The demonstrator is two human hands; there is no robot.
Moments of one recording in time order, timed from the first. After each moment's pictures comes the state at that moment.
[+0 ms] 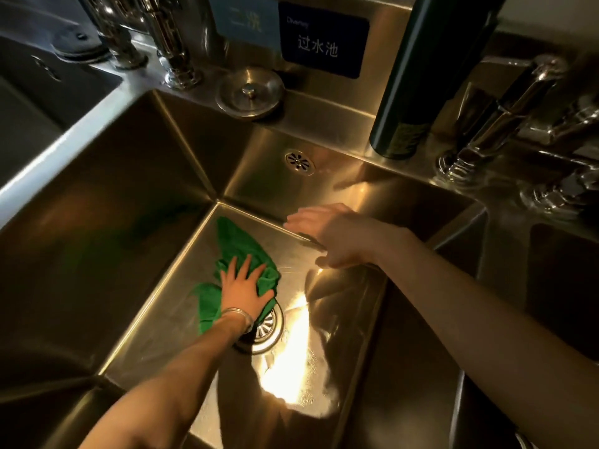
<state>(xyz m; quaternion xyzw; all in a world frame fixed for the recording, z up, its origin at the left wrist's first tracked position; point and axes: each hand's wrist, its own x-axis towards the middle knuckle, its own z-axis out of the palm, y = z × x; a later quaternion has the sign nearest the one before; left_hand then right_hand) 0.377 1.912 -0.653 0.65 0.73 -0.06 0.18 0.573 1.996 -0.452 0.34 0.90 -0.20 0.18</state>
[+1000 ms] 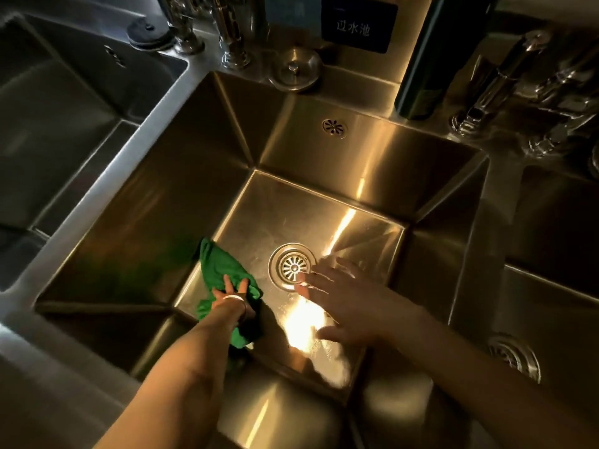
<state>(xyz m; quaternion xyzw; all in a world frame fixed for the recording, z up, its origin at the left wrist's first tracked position) 0.305 1.804 -0.602 0.46 0.74 -0.34 0.36 0.550 1.820 -0.429 0.28 0.91 -0.22 0.20</state>
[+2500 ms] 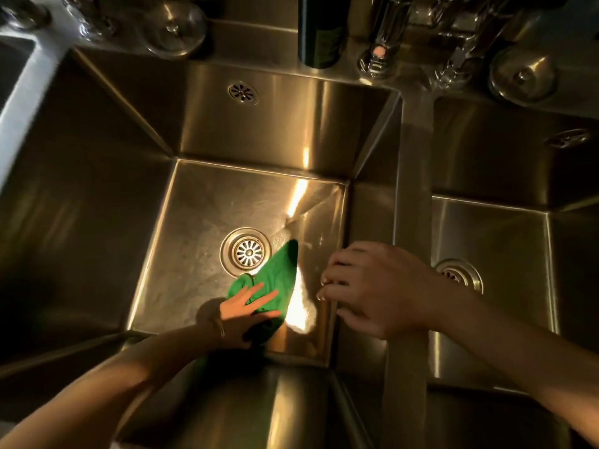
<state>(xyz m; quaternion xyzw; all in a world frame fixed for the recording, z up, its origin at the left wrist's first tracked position) 0.340 1.773 -0.659 0.93 0.22 -0.24 0.15 0.627 1.784 -0.404 0.35 0.91 -0.18 0.13</state>
